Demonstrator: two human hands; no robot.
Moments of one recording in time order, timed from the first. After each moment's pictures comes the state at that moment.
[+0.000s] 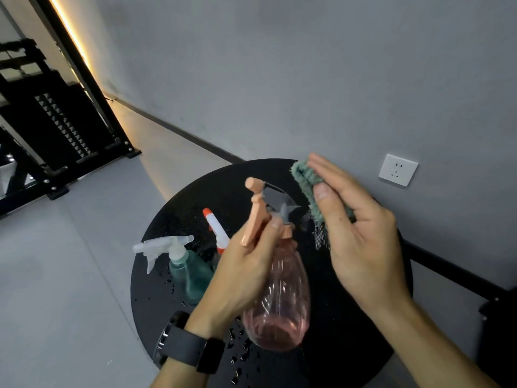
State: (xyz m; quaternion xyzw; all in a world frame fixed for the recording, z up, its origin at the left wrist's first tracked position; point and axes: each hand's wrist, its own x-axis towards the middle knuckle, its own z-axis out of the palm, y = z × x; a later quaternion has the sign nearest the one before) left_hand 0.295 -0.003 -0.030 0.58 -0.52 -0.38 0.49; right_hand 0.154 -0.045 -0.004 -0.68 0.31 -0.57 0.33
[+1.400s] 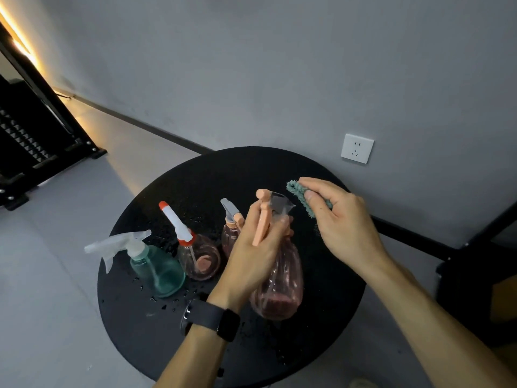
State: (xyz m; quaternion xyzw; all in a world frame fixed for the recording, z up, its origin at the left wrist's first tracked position) left_hand 0.231 -0.028 -0.065 0.56 -0.50 -0.45 0.49; right_hand 0.085 -0.079 -0.049 -0.70 0.49 -0.43 0.29
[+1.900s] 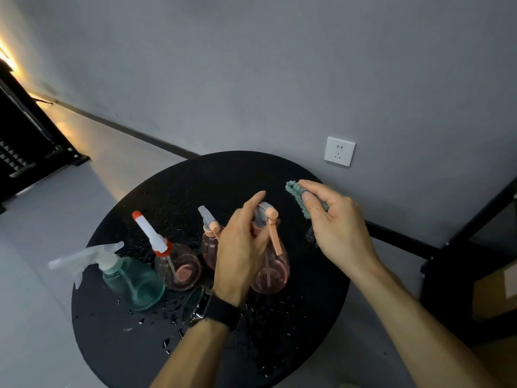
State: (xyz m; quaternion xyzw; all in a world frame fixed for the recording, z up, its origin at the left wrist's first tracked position) left_hand 0.222 -0.066 -0.103 0.62 -0.63 -0.19 0.43; right_hand 0.062 -0.090 -0.056 -0.65 0.53 -0.45 0.30
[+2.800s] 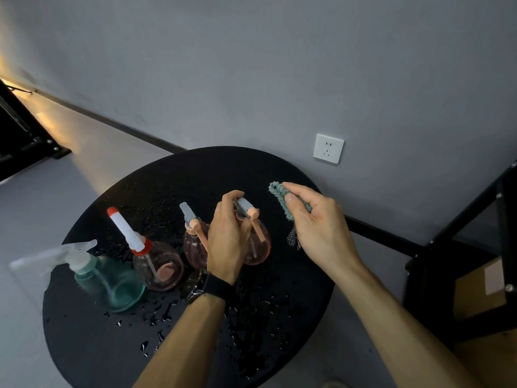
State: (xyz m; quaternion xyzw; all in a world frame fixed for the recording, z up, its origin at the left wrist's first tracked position) left_hand 0.218 -0.102 -0.136 0.66 -0.59 -0.17 0.44; right_hand 0.061 -0.093 -0.064 -0.63 0.54 -0.44 0.35
